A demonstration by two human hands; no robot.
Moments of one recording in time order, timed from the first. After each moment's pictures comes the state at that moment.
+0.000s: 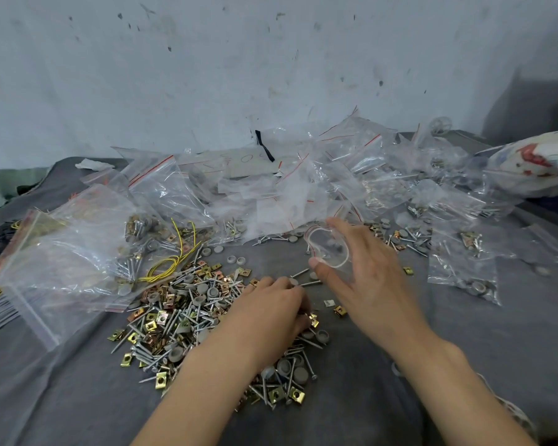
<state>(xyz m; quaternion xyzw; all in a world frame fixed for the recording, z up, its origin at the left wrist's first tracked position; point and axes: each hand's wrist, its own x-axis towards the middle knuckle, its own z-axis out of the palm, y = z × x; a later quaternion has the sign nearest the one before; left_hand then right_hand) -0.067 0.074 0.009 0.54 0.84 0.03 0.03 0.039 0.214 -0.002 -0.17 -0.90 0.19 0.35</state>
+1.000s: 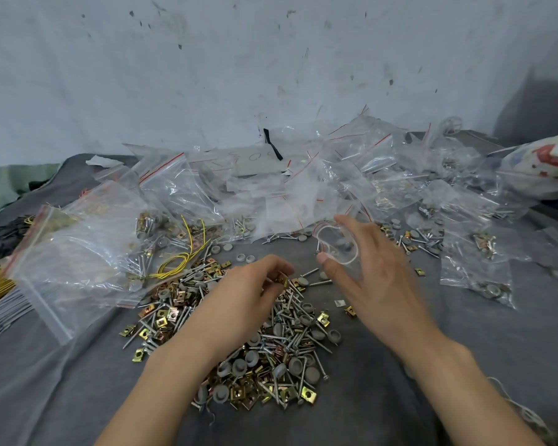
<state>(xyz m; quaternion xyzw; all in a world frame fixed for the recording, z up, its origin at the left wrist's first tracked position) -0.098 0.045 0.019 0.47 0.83 0.30 0.07 0.033 0.211 -0.001 -0.17 -0.90 0.19 0.36</state>
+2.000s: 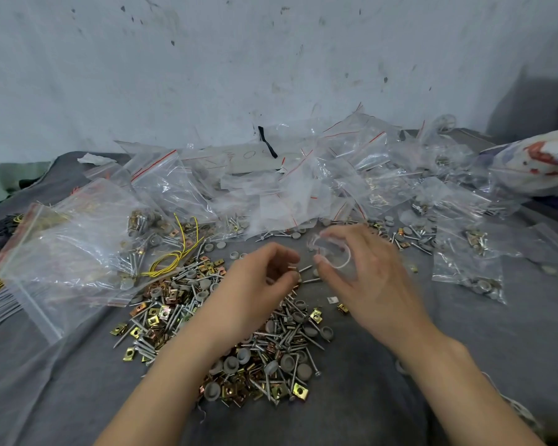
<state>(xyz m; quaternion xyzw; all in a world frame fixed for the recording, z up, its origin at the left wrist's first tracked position) -0.088 0.061 0.018 0.46 0.77 0.43 0.10 0.037 0.210 0.000 -0.14 -0.90 0.18 0.37</state>
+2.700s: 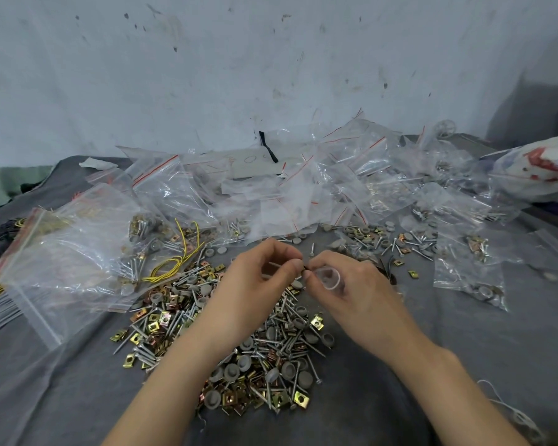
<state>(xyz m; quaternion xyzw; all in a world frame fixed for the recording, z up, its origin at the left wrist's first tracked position) -0.085 0.064 0.025 0.43 0.72 0.53 0.12 0.036 0.201 -0.001 -0.11 -0.91 0.29 0.28</state>
